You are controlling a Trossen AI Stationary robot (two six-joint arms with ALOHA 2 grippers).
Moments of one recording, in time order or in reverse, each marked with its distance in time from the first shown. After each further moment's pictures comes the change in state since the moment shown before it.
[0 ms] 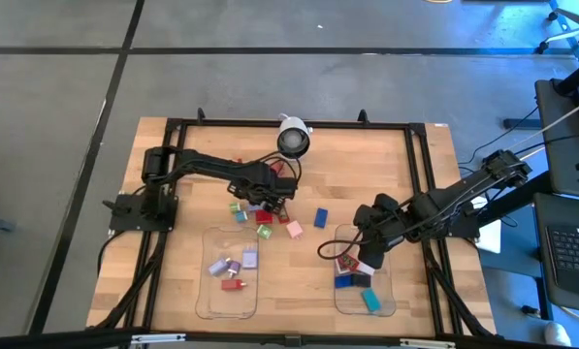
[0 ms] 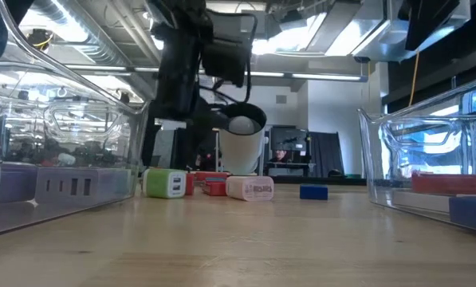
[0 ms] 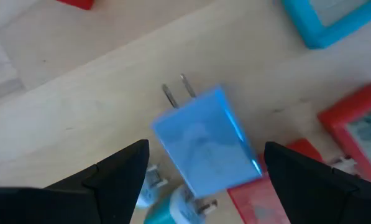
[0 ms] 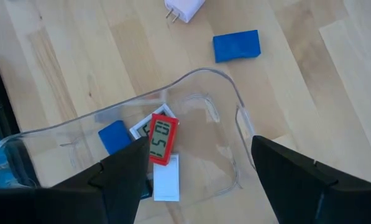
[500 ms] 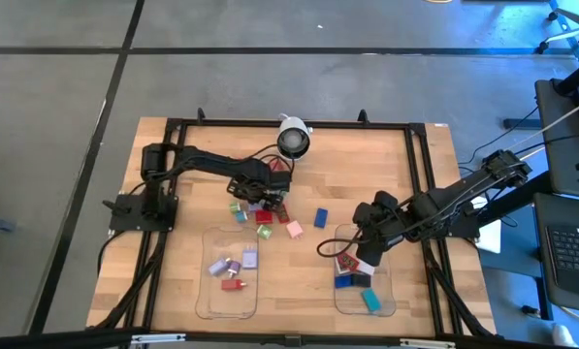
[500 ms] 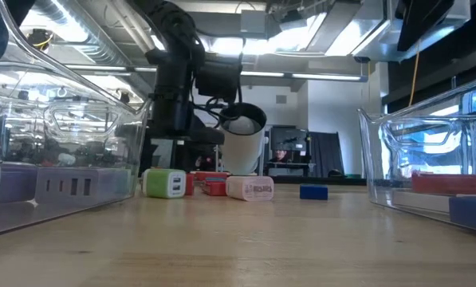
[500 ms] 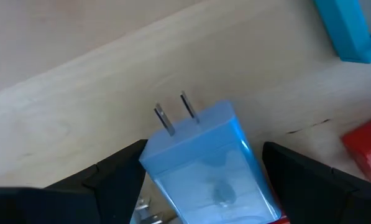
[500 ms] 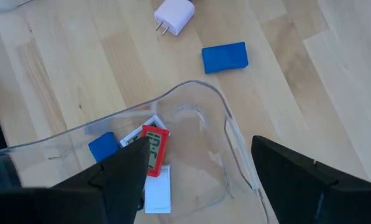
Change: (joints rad) left arm 0.064 -0.006 -0.139 0.193 0.104 0.060; right arm -0.006 0.000 0.000 0.001 0.052 -0.003
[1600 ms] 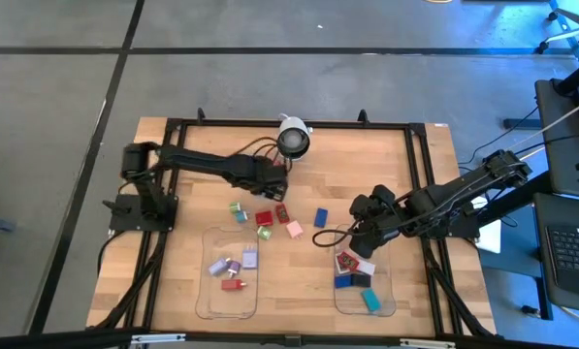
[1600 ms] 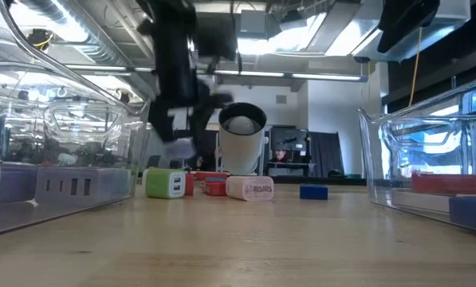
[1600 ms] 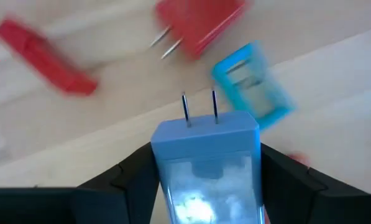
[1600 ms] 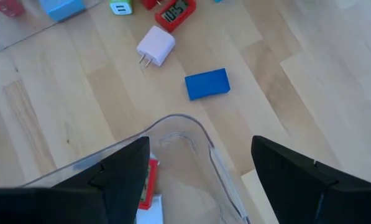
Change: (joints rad) left arm -0.026 -0.172 0.003 0.076 -0.242 -0.023; right arm -0.043 0.001 0.000 0.036 0.081 0.011
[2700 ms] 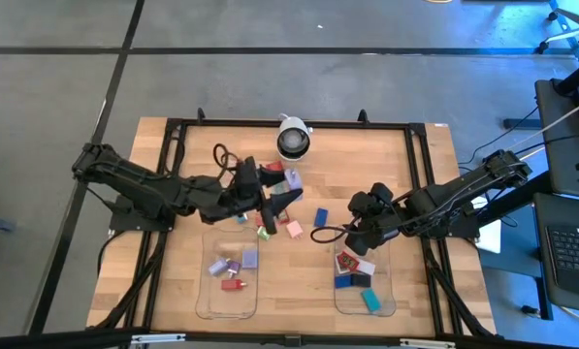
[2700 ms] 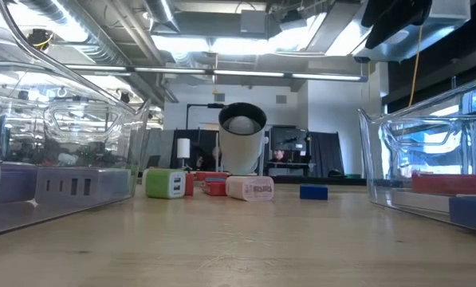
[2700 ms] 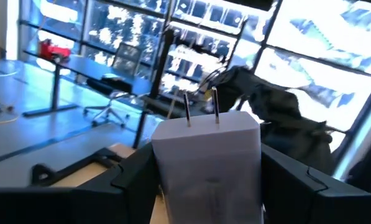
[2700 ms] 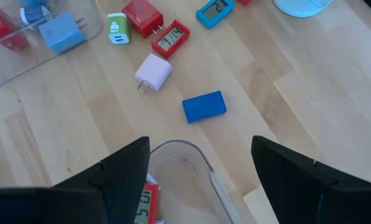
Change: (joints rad) left arm -0.459 -0.376 0.003 1.077 -0.412 0.830; right arm -0.004 0.000 0.000 0.048 0.077 0.019
